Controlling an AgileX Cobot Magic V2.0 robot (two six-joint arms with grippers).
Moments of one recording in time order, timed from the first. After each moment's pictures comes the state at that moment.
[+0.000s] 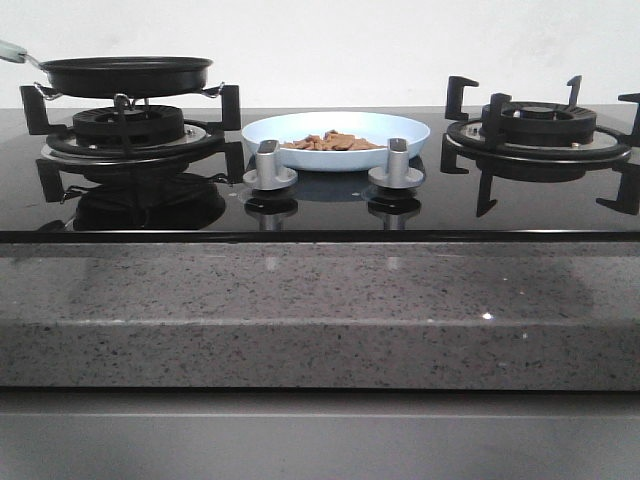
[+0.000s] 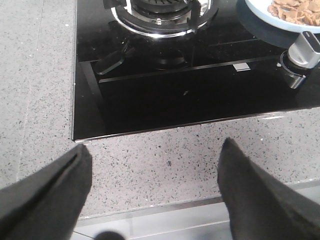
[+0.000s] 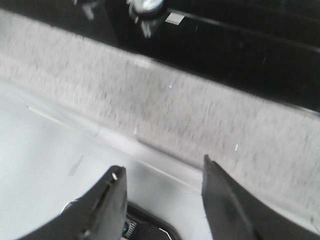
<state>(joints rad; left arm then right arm) -0.22 0.60 -0.78 0.03 0.90 -0.03 0.19 0.60 -0.69 0.33 0.95 -0.21</state>
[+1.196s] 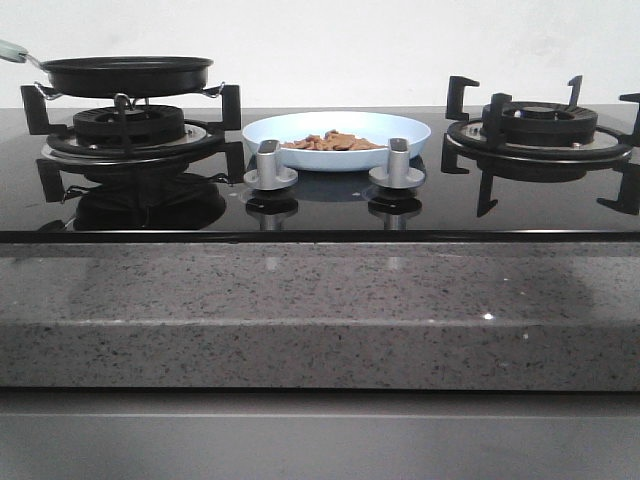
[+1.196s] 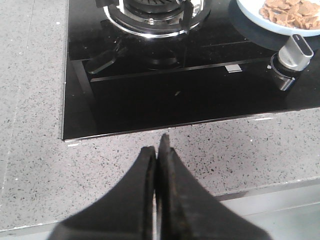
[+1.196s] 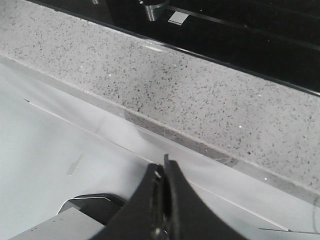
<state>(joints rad) -0.22 0.60 -0.78 -0.01 0.91 -0.03 0.19 0.50 -0.64 0.33 0.98 -0.21</state>
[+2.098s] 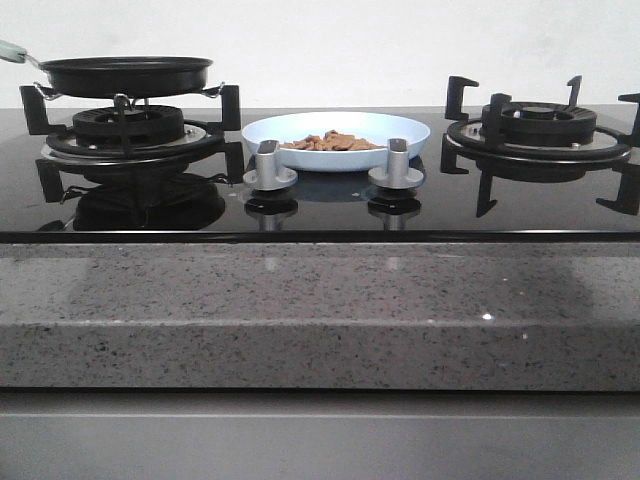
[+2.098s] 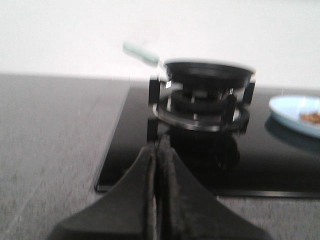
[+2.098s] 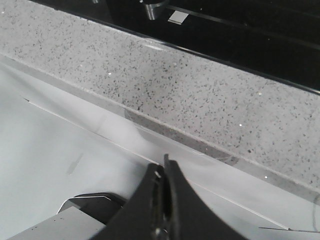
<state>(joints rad) -0.06 0.00 0.00 -0.04 0.02 -0.03 0.19 0.50 -0.64 0.33 0.98 -0.21</state>
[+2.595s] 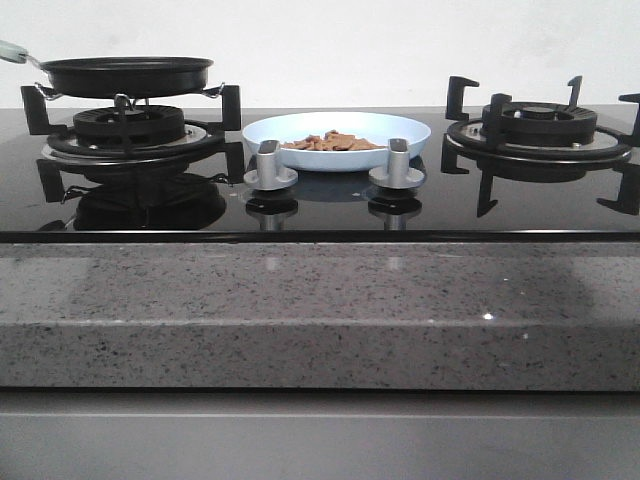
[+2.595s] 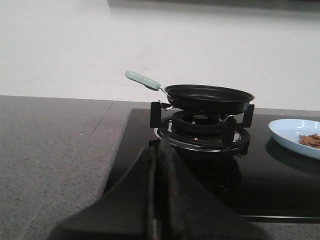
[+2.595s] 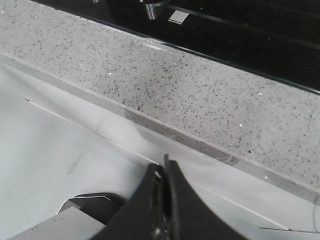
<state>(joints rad) -0.06 0.00 0.00 -0.04 -0.02 -0.03 0.19 0.50 -0.64 0.33 0.98 -0.21</state>
